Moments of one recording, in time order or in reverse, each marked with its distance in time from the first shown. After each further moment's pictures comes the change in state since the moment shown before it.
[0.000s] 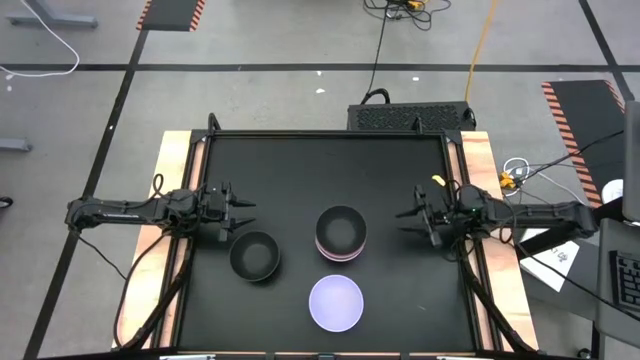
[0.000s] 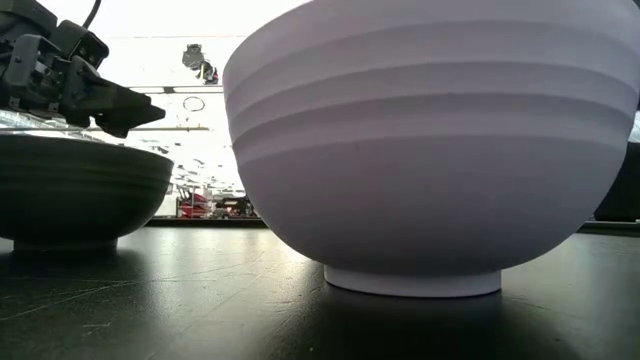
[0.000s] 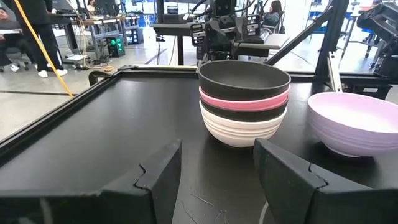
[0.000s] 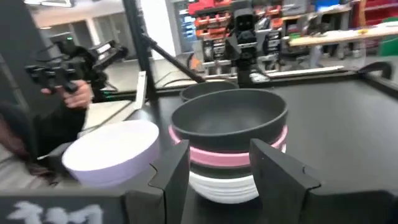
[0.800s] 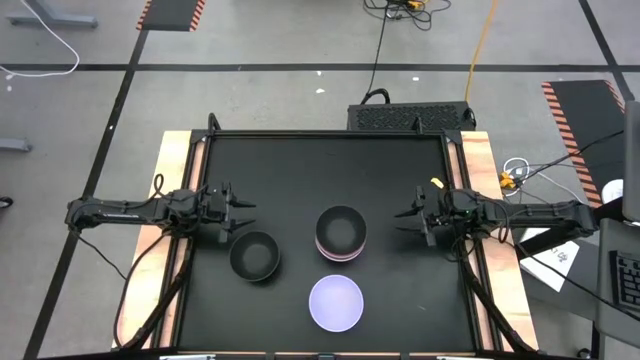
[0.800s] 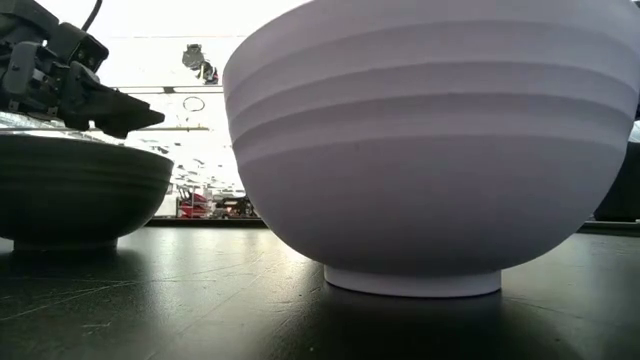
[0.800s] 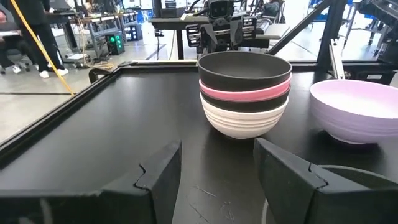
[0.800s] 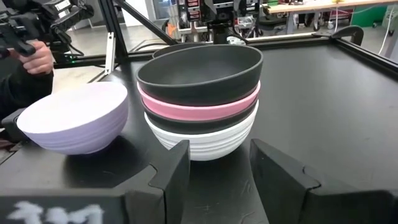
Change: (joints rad) left arm 0.000 0.000 0.000 -0.027 0.004 0.042; right arm 0.019 -0.007 -0.001 -0.168 0.095 -0.054
